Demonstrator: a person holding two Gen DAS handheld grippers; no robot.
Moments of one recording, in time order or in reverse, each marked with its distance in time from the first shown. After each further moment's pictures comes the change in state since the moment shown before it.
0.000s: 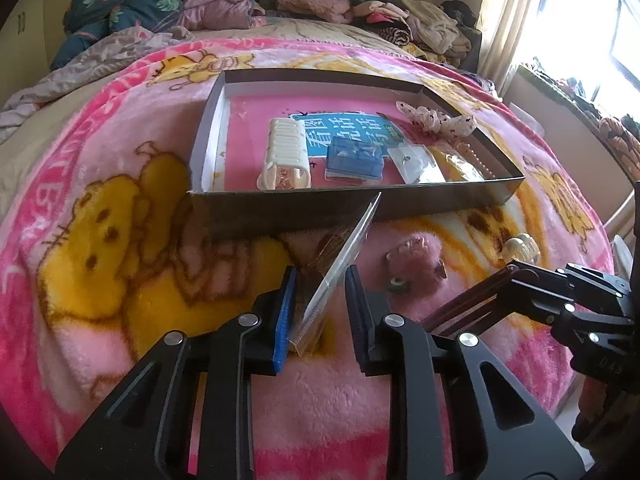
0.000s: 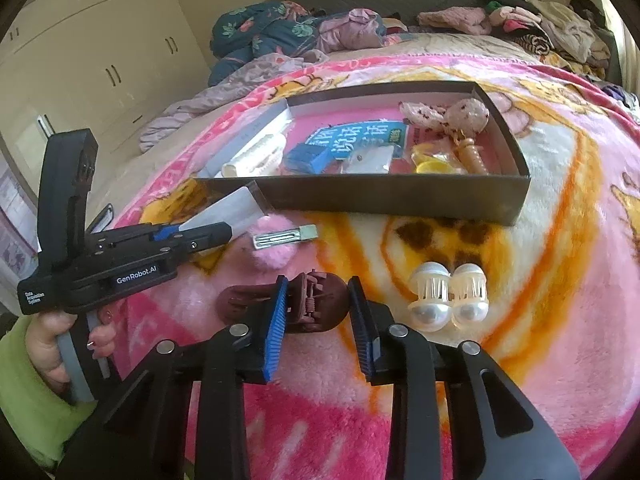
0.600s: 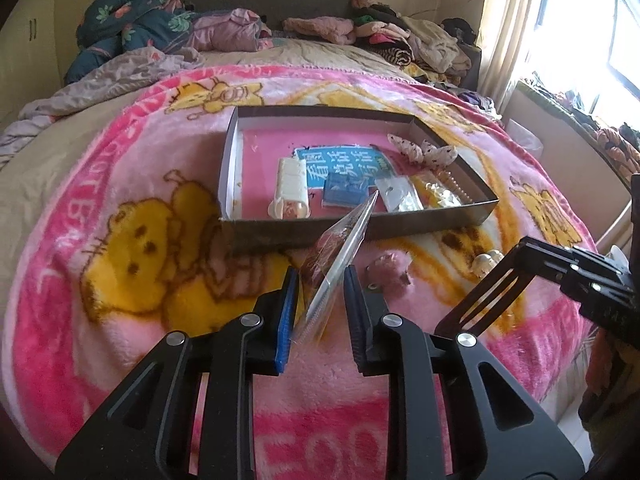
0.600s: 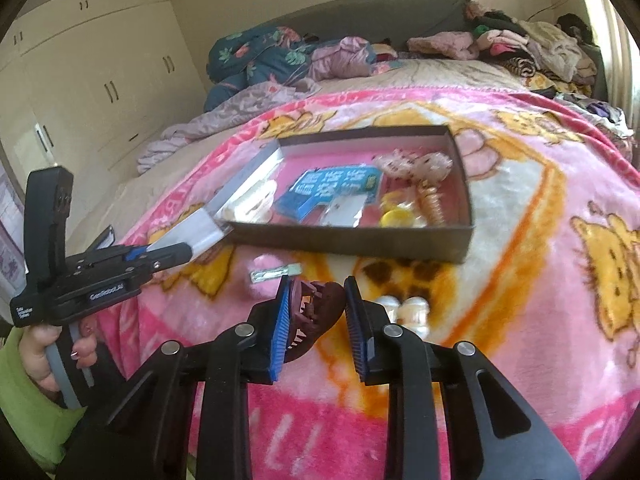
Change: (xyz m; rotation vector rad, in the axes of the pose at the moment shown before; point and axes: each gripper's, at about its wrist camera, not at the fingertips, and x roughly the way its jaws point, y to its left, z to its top) left arm -0.046 -0.009 0.008 0.000 -0.067 0.024; right arm -0.050 -0.011 0.020 0.005 -0.093 -0.048
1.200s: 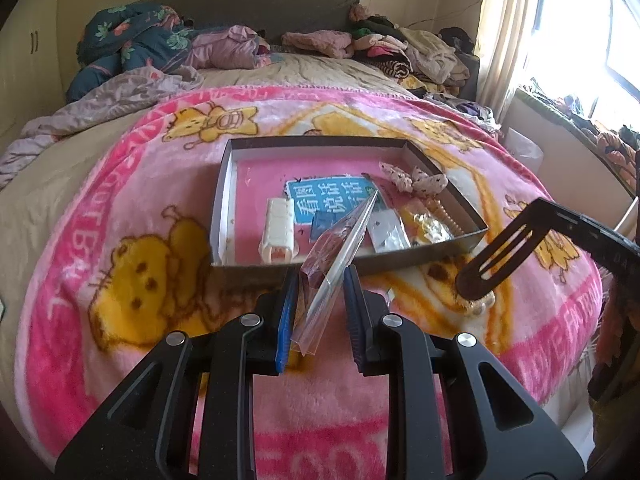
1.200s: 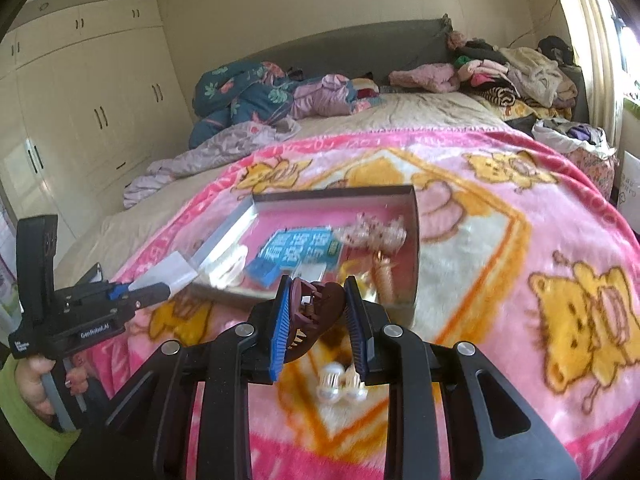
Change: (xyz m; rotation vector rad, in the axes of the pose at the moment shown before) left arm -0.007 -0.016 0.027 0.015 -0.043 0.015; right arm -0.027 -0.026 0.045 0.000 -0.117 -0.050
